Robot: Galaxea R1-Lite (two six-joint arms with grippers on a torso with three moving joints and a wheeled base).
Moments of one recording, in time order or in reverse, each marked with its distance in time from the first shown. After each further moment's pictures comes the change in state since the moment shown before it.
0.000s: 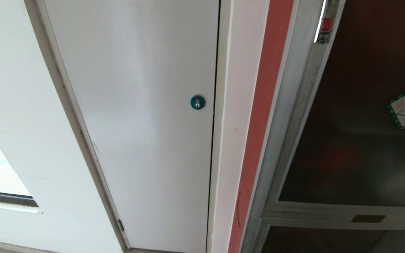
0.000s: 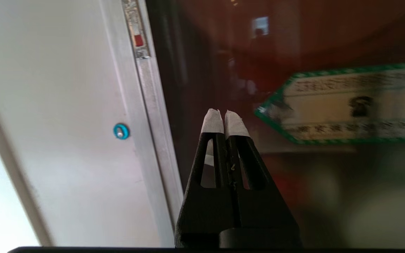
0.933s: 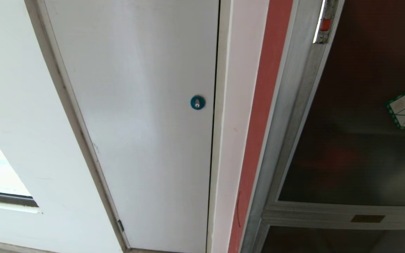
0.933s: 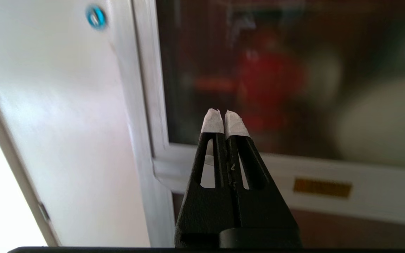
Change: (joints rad) left arm 0.000 0.000 0.000 0.000 0.000 0.000; right arm -0.019 -0.415 0.579 0.001 0.070 -0.136
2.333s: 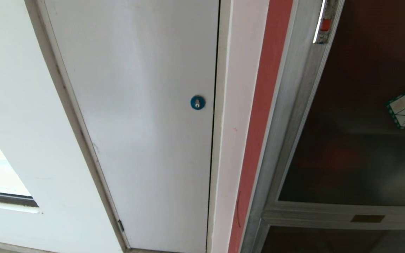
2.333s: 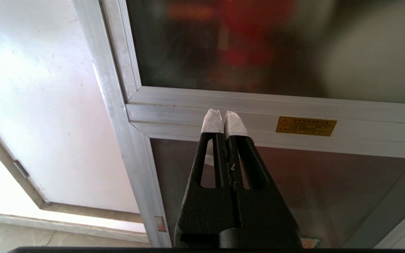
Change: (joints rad) left arm 0.000 0.000 0.000 0.000 0.000 0.000; right arm 0.000 -0.005 0.014 0.196 -0.069 -0.024
